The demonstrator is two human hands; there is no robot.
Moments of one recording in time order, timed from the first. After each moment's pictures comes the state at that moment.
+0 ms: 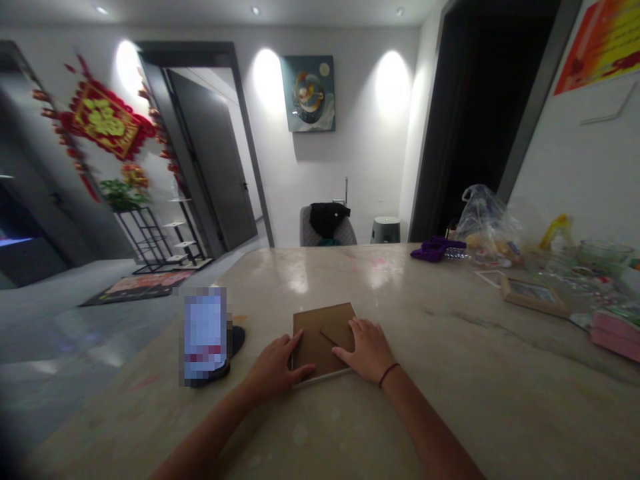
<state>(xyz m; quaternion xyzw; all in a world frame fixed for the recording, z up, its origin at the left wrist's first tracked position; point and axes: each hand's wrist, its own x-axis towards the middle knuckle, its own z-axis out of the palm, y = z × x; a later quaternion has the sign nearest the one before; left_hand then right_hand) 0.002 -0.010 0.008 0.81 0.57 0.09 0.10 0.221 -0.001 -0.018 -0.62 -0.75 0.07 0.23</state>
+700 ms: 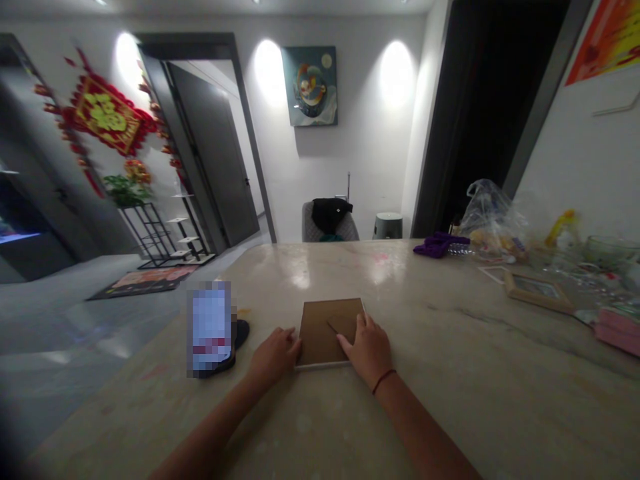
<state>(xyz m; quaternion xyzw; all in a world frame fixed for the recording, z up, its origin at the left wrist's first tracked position) 0.005 -0.006 0.008 0.72 0.67 0.11 0.09 0.203 -0.010 -0.021 -0.69 -0.68 0.01 0.26</state>
